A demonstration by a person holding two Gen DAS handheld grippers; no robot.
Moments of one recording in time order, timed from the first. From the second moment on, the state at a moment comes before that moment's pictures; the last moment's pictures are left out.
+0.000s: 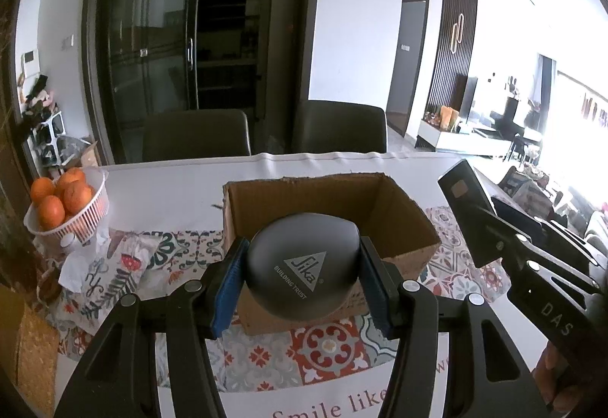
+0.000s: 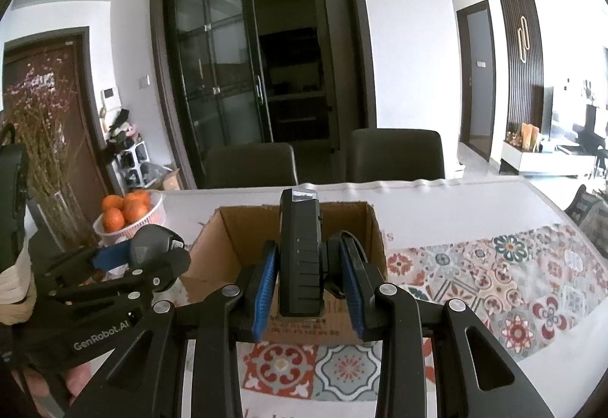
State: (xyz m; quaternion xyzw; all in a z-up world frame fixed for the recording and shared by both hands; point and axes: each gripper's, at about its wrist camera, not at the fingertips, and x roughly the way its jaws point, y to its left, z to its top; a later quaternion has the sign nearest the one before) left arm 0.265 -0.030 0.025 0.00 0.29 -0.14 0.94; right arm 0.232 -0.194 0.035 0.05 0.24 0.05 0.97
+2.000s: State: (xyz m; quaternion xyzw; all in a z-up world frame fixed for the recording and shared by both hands) left arm 0.383 -0.047 -0.022 0.04 0.42 -0.10 0.90; right arm 0.369 -0.203 -0.020 0.03 0.40 0.05 0.91
